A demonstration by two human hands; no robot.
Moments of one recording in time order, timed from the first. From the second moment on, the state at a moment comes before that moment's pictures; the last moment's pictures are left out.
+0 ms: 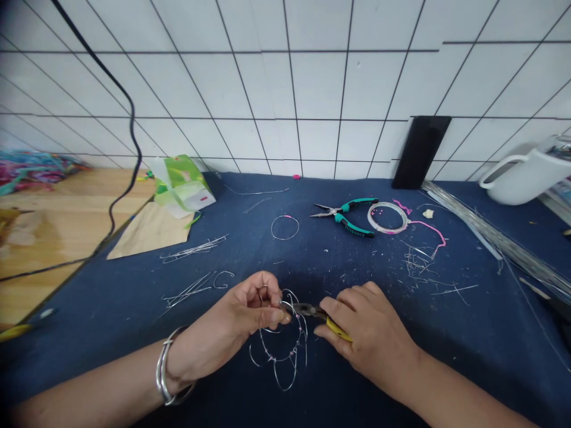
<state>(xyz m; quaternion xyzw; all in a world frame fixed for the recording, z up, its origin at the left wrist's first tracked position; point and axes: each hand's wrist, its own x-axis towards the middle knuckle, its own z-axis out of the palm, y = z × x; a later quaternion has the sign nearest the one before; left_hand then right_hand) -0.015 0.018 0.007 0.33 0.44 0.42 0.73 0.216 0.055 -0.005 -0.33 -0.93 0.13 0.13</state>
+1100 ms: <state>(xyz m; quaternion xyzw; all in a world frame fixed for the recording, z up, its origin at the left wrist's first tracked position) -0.011 0.012 0.007 0.34 0.45 0.43 0.71 0.211 0.051 -0.002 -0.33 -0.92 0.13 0.15</state>
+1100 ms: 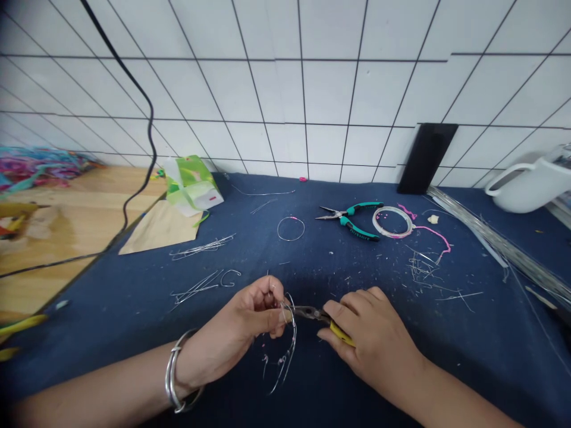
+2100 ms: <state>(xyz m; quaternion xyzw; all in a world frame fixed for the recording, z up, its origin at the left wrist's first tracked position) -0.016 0.019 0.001 0.36 0.41 0.42 0.72 0.213 0.051 -0.003 -0.35 -0.92 0.14 0.14</state>
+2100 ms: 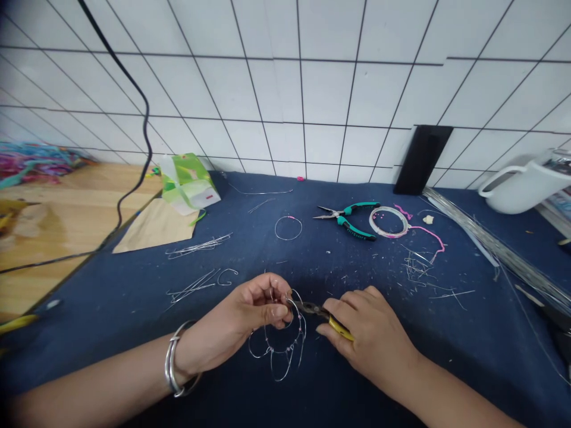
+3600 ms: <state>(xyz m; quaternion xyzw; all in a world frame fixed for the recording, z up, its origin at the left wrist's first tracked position) -0.012 0.014 0.000 0.37 0.46 0.36 0.73 0.212 0.056 0.007 -0.33 -0.92 0.20 0.09</state>
